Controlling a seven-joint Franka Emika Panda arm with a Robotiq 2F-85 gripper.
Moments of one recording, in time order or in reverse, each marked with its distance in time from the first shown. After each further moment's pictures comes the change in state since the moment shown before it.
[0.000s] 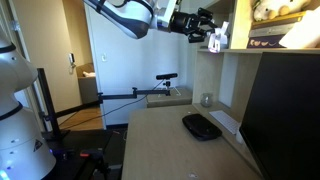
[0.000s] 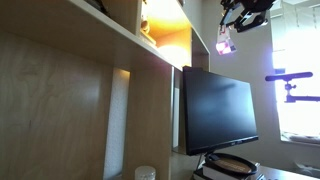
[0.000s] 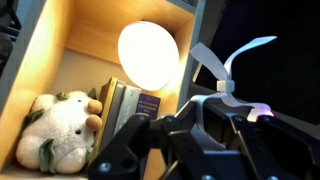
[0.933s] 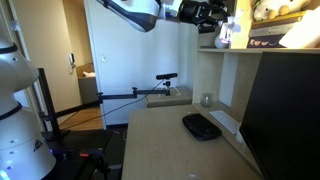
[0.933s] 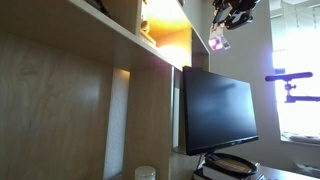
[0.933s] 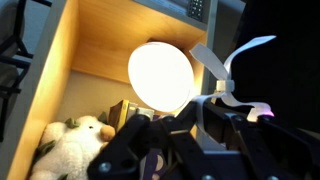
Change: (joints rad) arm -0.030 0.048 -0.019 0.123 0.082 0.000 -0.084
